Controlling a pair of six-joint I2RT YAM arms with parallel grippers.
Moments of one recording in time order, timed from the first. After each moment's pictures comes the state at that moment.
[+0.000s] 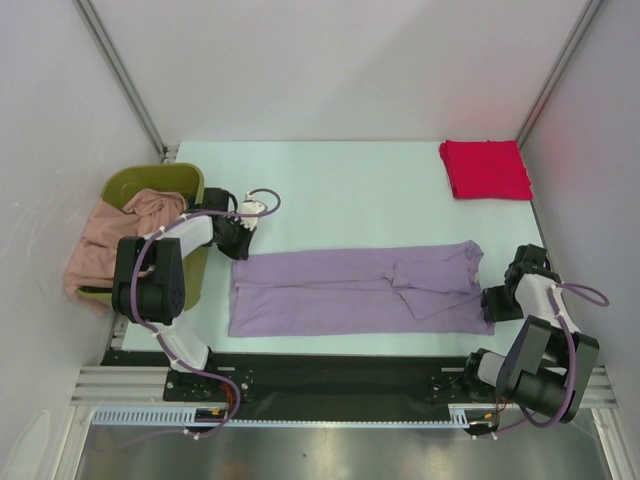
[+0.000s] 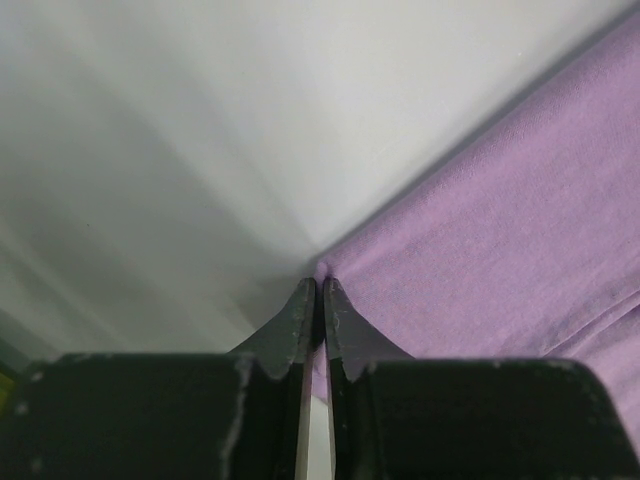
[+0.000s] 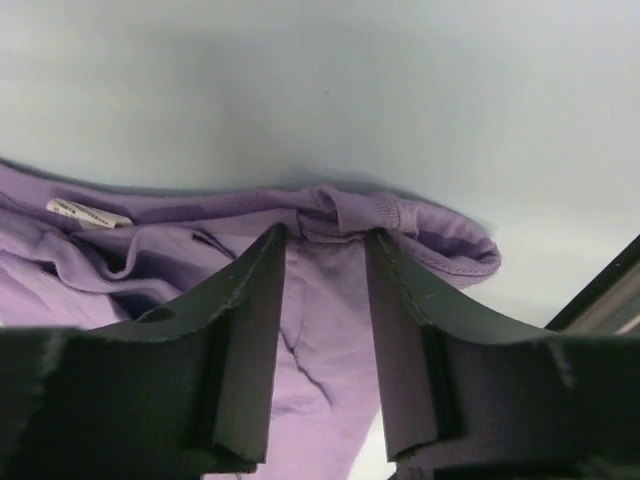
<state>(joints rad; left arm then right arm) -0.06 1.74 1.03 -0.48 0.31 0.52 -0.41 1.19 0.59 -0.73 0.12 1.04</state>
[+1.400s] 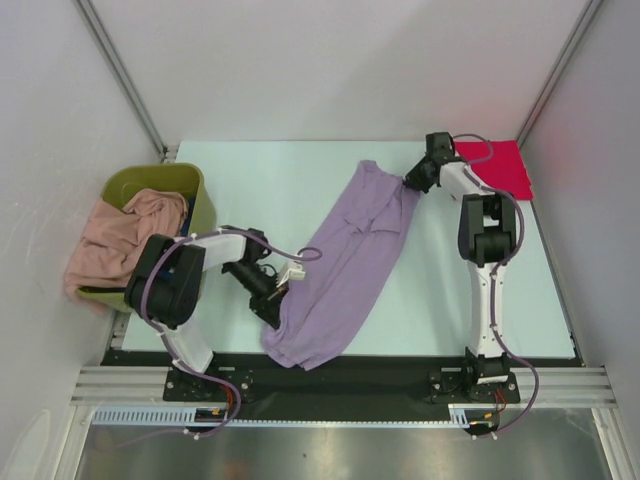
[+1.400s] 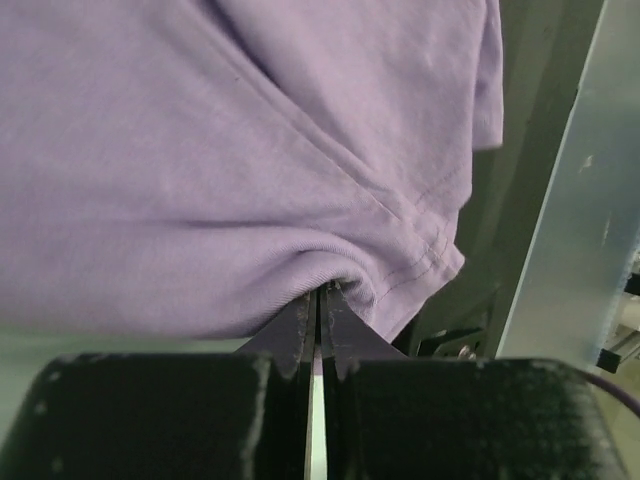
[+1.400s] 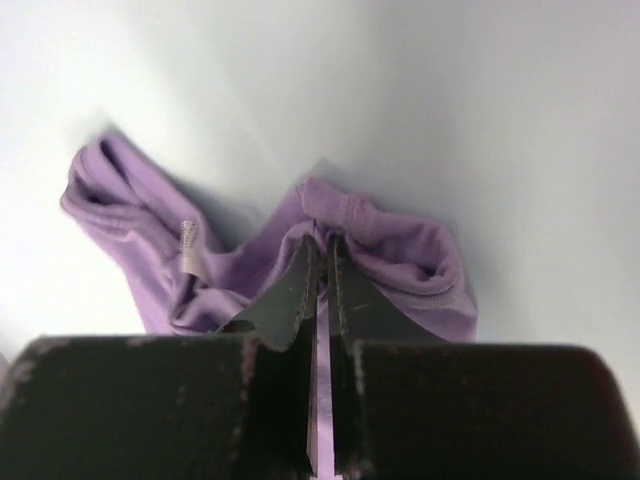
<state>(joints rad) -0.31 1.73 0.88 -1.02 0.76 0.97 0.09 2.37 1.88 -0.40 -0.05 0.85</state>
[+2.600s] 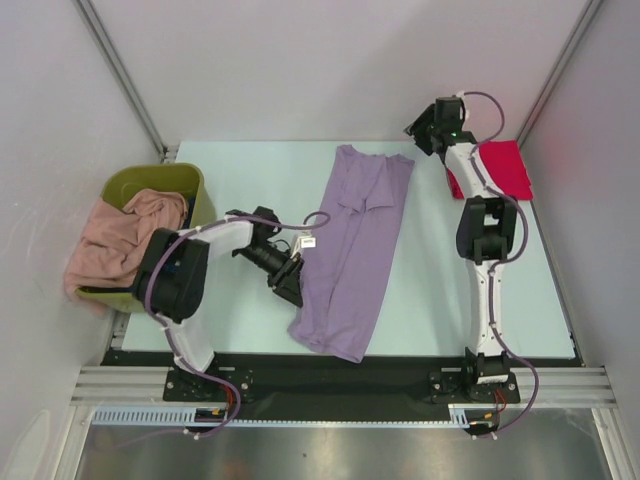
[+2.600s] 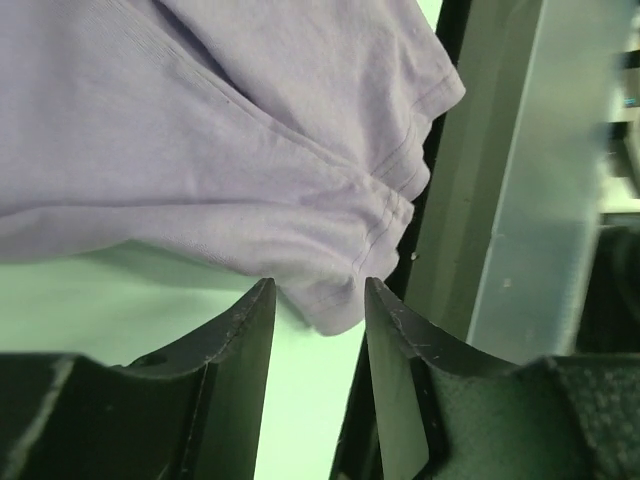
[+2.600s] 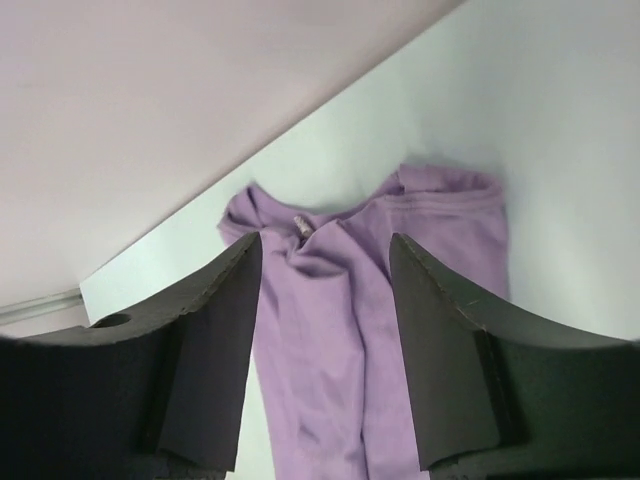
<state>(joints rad) -0.38 1.84 1.07 -0.92 0.98 0.63 0.09 2.53 2.37 -0.37 -0.05 0.83</state>
